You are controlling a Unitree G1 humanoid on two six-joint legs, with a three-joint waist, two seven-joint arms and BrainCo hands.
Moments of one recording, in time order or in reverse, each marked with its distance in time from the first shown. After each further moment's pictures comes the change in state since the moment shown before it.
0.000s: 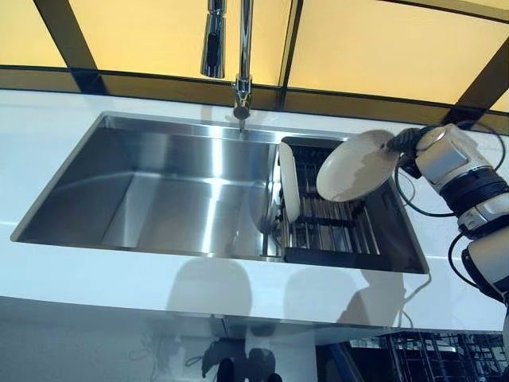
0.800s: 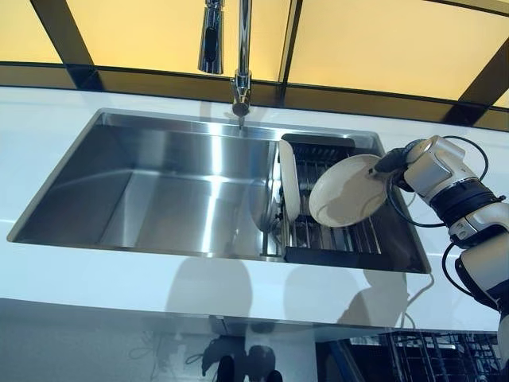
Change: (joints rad) left arm 0.000 0.001 0.018 -0.002 -0.002 0.003 0.000; right arm 0.121 0.066 -0.012 -0.072 -0.128 0.036 0.240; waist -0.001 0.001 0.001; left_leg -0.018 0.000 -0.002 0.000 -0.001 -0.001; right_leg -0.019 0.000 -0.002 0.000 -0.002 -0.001
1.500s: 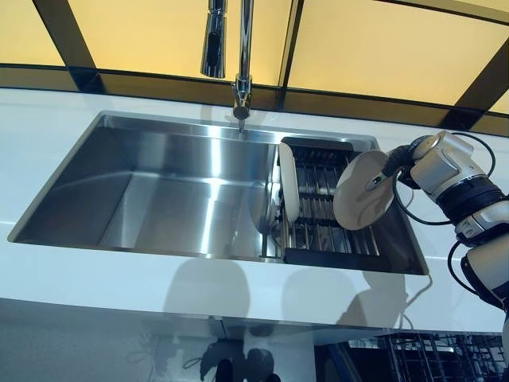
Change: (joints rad) left arm 0.003 0.002 0.001 0.015 0.000 0.002 -0.011; right arm -0.010 -0.026 0.000 -0.006 -0.023 0.002 0.077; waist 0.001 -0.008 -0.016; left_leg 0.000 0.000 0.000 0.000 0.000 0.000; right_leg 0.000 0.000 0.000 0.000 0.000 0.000
